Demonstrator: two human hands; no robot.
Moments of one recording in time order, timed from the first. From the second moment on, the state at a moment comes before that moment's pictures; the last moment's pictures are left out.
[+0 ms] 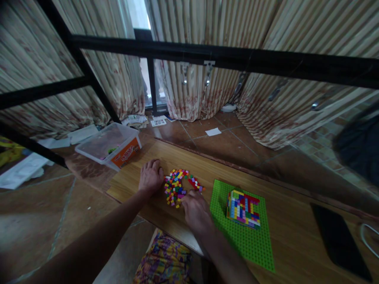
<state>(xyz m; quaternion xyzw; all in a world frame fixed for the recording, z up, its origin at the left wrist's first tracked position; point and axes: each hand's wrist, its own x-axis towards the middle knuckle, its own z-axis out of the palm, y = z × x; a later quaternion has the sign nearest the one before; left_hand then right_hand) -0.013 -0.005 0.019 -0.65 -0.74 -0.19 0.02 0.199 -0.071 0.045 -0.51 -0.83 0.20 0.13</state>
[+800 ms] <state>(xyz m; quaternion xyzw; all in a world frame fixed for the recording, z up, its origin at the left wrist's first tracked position) -0.030 -0.009 0.020 -0.59 -0.71 -0.39 -0.05 0.216 -0.107 0.047 -0.57 -0.60 0.39 0.40</state>
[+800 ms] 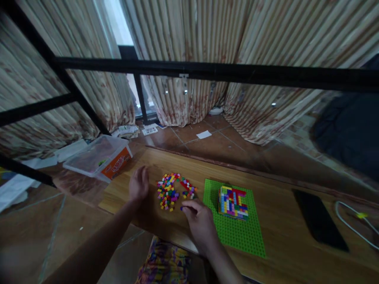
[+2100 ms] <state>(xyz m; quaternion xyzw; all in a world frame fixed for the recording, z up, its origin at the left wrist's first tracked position) 0.107 -0.167 0.061 -0.42 -0.52 -0.41 -0.62 0.318 -0.180 0.061 -0.58 -0.44 0.40 0.56</state>
